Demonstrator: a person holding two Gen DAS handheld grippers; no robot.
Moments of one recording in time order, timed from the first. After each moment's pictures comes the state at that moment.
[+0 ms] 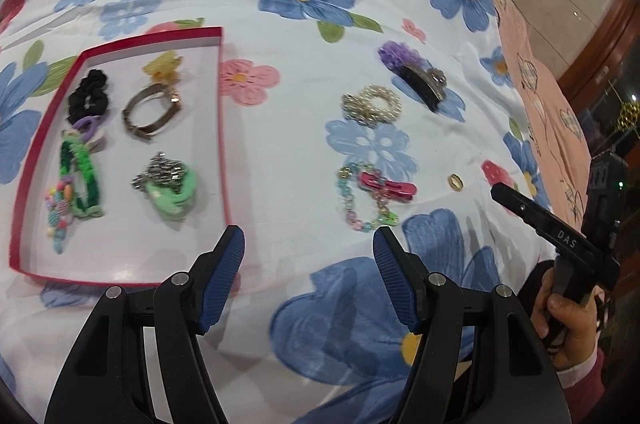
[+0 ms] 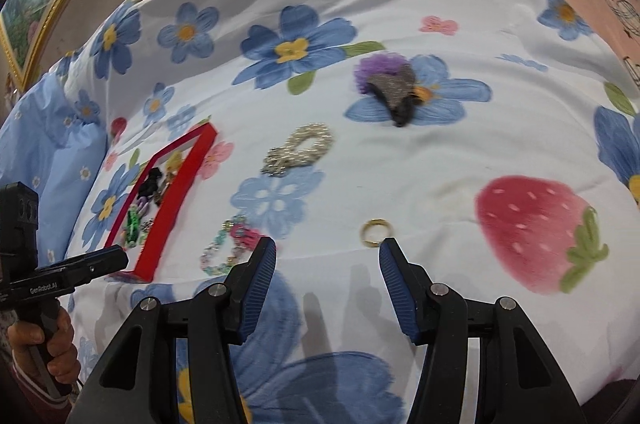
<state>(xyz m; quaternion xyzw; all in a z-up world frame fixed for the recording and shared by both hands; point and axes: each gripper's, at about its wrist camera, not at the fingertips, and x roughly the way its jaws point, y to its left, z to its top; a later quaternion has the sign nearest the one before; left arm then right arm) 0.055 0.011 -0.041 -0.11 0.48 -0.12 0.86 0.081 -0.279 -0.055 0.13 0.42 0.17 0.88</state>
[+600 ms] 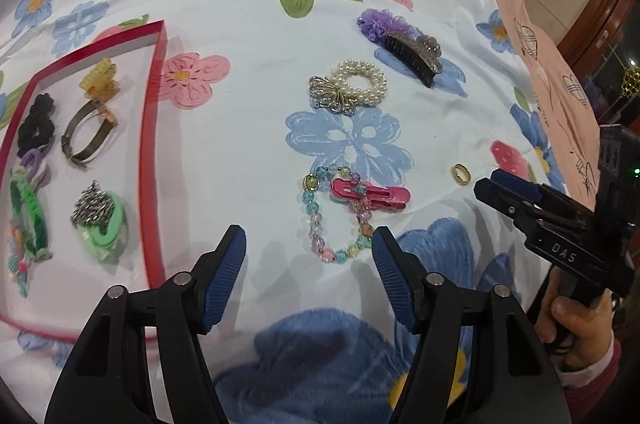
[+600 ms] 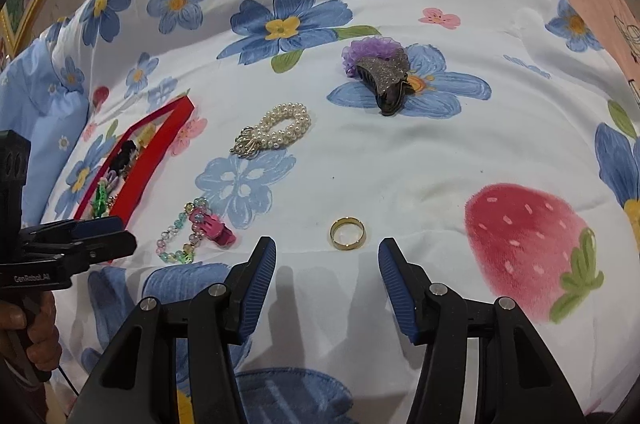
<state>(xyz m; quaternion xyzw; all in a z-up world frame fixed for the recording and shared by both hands) 0.097 -0.036 -0.066 -0.07 0.50 -0.14 0.85 0.100 -0.268 -0.074 0.06 0.44 0.17 0.88</state>
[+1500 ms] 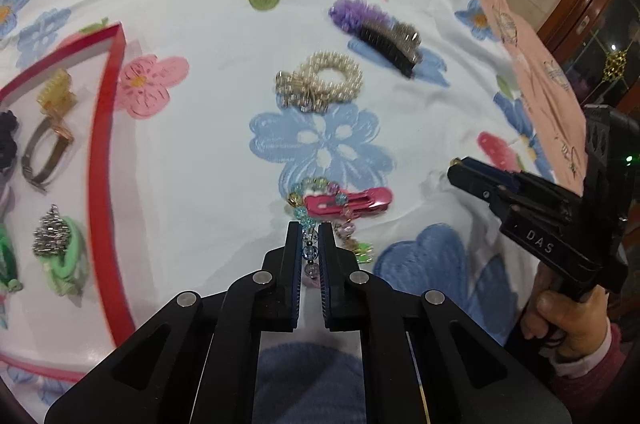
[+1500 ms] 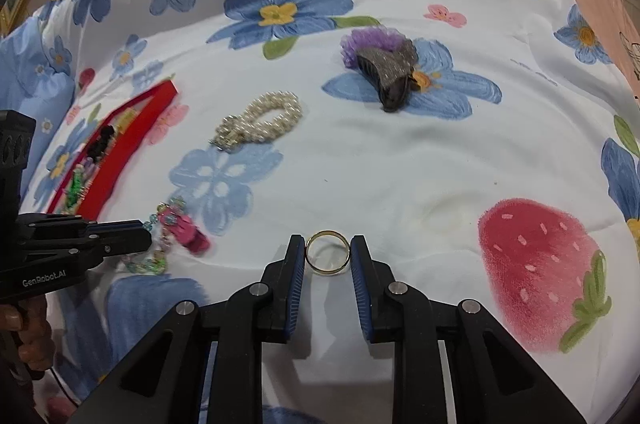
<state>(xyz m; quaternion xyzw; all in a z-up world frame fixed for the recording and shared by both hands) 0.104 -0.045 -0.068 -0.07 0.49 -0.19 0.85 0.112 -0.257 -0.084 0.04 0.44 0.16 0.88</state>
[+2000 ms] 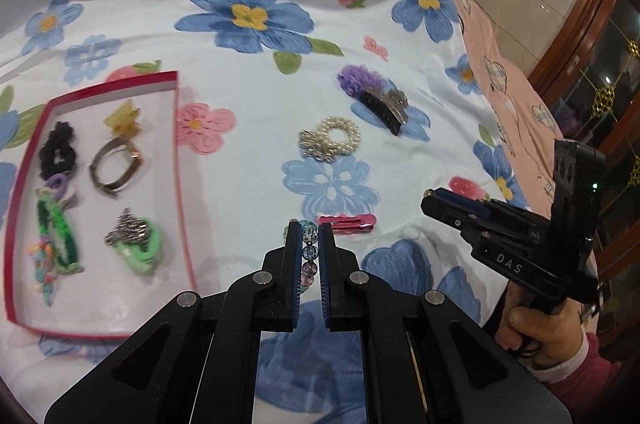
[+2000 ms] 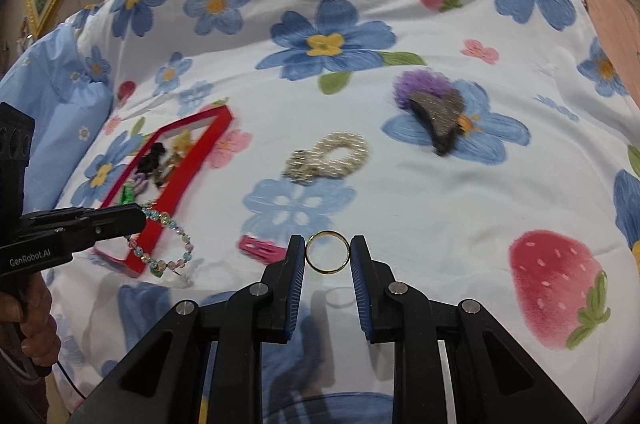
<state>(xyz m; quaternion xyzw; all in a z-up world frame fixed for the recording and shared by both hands) 0.068 0.004 -0.012 -0.11 0.43 -0.17 0.88 0.095 -0.224 -0.042 0.04 0.41 0.22 0.89</state>
